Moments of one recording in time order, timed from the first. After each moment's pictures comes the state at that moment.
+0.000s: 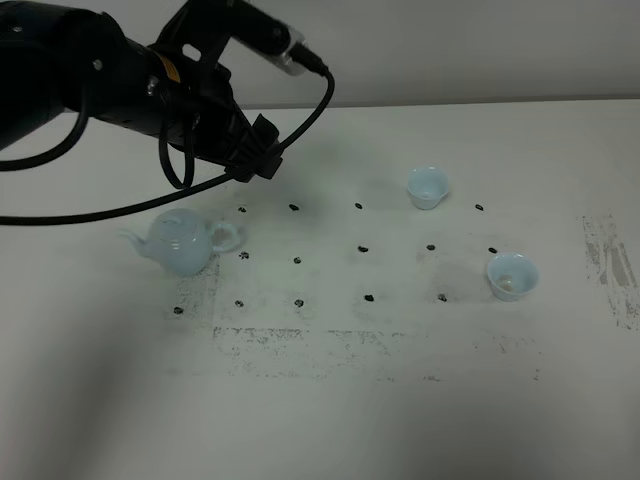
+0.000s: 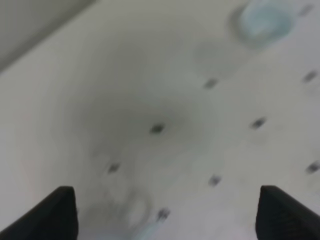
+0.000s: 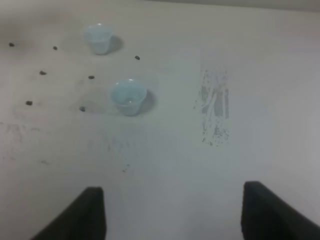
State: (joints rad) left arm -0.45 1.76 -1.43 -0.07 0.57 0.32; right arm -0.01 -0.01 -0.51 0.05 1.09 -0.08
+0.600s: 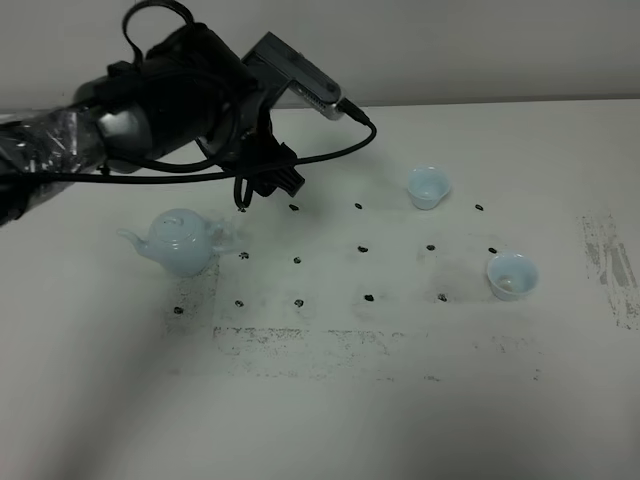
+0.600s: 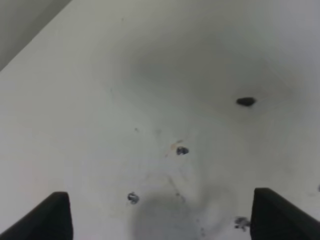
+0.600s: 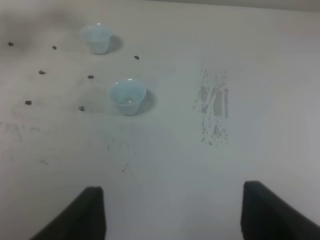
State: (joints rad) left arm -0.56 2.07 -1.66 0.49 0.75 -0.15; right arm -0.01 -0.01 -0.51 0.04 1.09 -0.08
